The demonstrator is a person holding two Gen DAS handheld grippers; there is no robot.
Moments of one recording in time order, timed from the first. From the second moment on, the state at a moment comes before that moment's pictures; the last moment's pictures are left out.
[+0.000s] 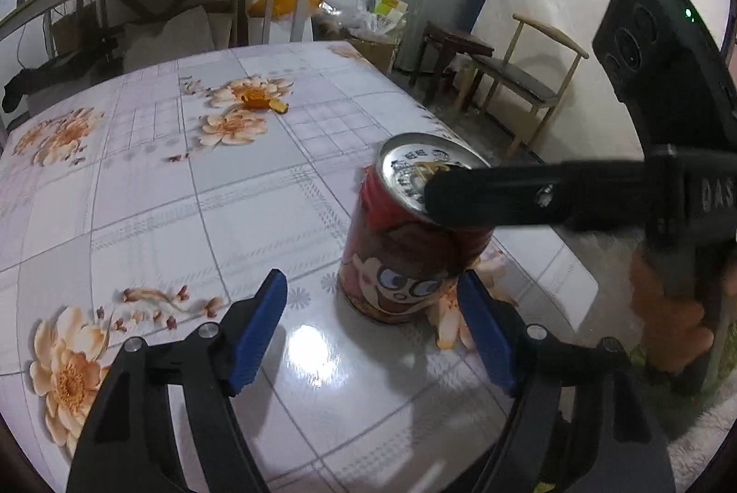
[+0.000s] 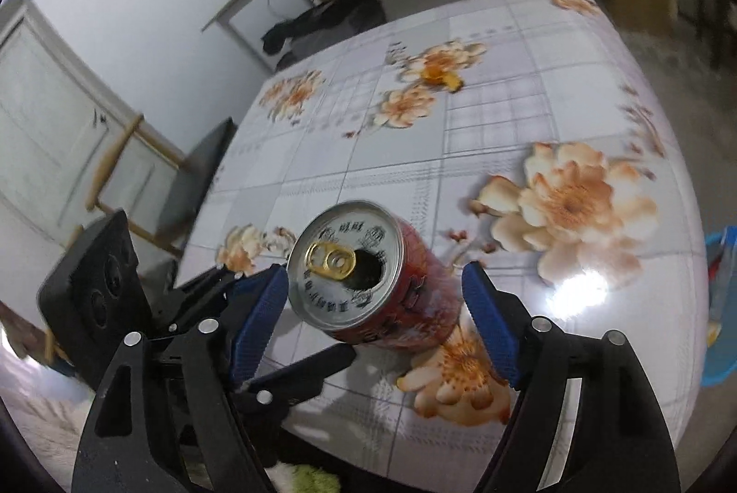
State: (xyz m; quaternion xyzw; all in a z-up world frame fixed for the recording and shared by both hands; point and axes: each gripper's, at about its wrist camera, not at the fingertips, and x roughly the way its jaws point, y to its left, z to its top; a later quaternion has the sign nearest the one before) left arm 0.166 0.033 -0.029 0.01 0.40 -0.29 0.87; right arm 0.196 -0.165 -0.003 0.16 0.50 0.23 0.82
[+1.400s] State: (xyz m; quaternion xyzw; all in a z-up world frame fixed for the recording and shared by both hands) left arm 0.182 0.016 -0.033 0.01 0.37 -0.32 0.87; right arm 0.427 -0.123 -0.055 0.07 0.53 0.23 0.81
